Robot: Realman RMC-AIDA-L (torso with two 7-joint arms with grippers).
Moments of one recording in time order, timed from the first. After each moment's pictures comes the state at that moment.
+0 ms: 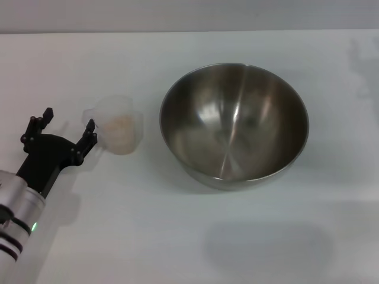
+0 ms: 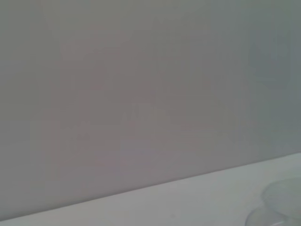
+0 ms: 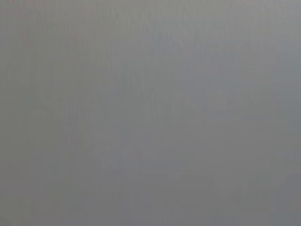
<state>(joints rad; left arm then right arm) -0.30 -2.08 -0.46 -0.32 2.07 1.10 0.12 0.54 2.04 -1.87 -0.23 0.63 -1.48 0.21</state>
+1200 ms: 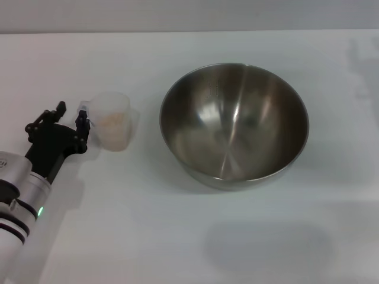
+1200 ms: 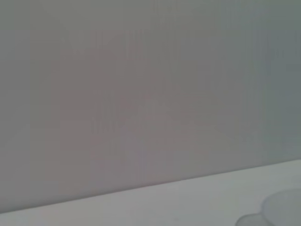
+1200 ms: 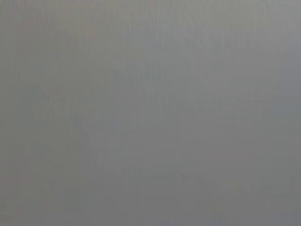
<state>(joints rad) -0.34 -2.08 -0.53 -0.34 2.07 1.02 0.11 0.54 2.04 -1.88 -0.23 0.63 -1.47 0.21</state>
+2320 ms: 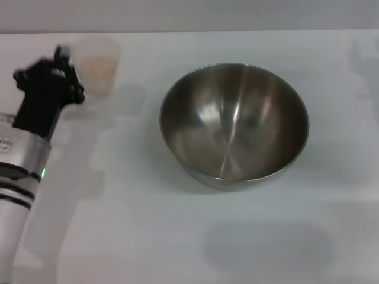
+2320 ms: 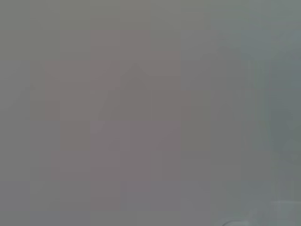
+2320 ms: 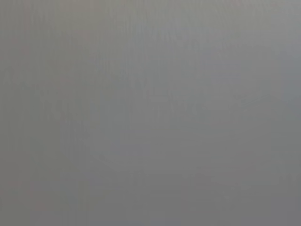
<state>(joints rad) -0.38 -2.08 -0.61 -0.43 2.07 1.21 0.34 0.54 2.04 -1.87 -0.23 0.63 -1.48 0.21</state>
